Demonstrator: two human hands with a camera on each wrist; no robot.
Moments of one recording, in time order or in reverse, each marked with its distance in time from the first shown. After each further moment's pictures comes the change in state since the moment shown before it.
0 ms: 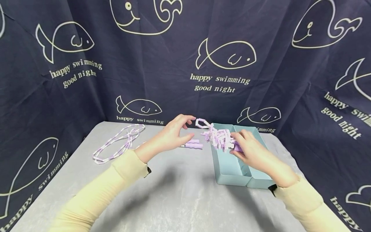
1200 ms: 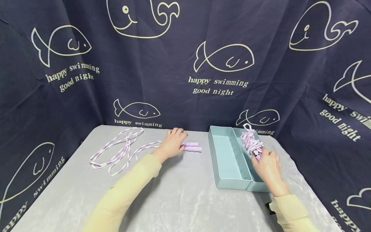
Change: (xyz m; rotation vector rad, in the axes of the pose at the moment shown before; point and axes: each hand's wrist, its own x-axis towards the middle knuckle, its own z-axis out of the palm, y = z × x) left_hand 0.002 -0.125 0.093 0.670 -0.169 -0.027; right_hand -0.080 0.060 0.067 -0.128 0.160 0.818
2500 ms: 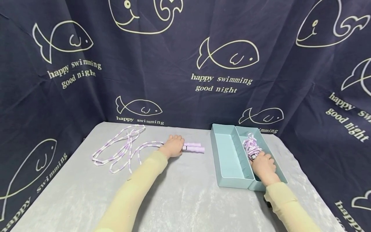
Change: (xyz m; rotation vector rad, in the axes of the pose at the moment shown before) left_hand 0.002 -0.004 0.037 0.052 -0.382 -0.073; right_hand 0.014 0.011 0.040 -0.188 -0.435 0.196
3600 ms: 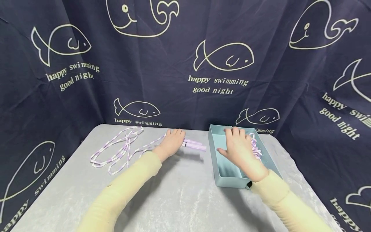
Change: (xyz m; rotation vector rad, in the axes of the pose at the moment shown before) left_hand -0.025 0.016 -0.048 0.144 0.296 0.007; right_hand -0.051 -0.120 -0.084 -0.120 0.421 -0.588
